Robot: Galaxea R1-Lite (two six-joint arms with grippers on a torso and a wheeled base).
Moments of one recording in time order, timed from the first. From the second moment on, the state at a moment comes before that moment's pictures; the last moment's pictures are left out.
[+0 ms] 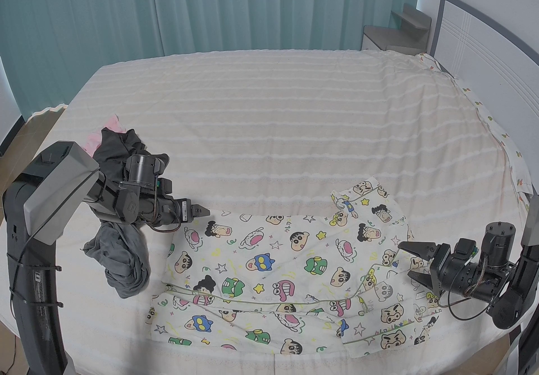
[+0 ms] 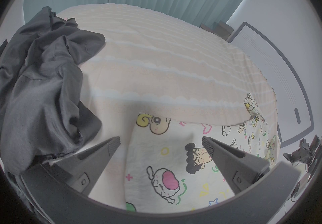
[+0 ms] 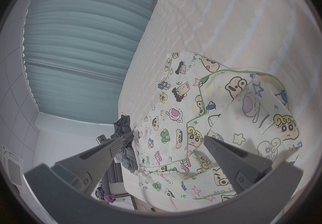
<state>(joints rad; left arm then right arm) -0.12 2.36 -1.34 -0.27 -0.25 -0.18 0.17 1.99 -0.03 -1.55 0.39 1.01</state>
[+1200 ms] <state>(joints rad) -0.14 2.37 -1.30 -0.35 -0.20 -0.26 0.05 2.08 -0.82 -0.77 0.30 0.71</state>
